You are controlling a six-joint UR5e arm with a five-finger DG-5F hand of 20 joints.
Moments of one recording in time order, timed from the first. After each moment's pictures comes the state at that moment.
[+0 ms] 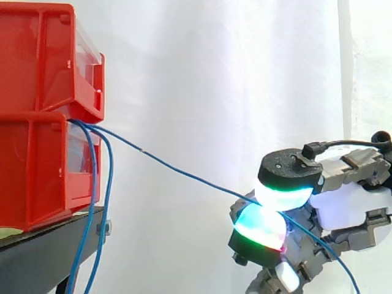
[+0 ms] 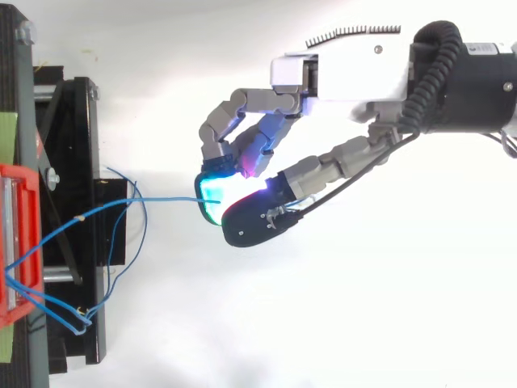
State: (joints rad) arm 0.02 -2.26 -1.22 -2.99 -1.54 -0.18
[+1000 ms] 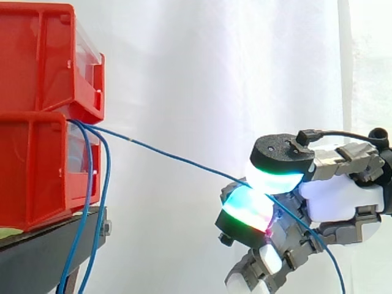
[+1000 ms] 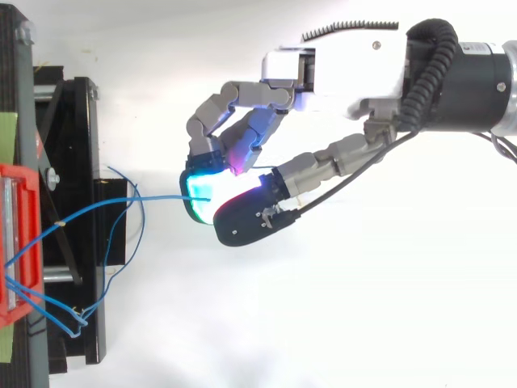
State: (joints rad) arm 0.02 -2.26 -1.25 -2.88 -1.53 -0.19
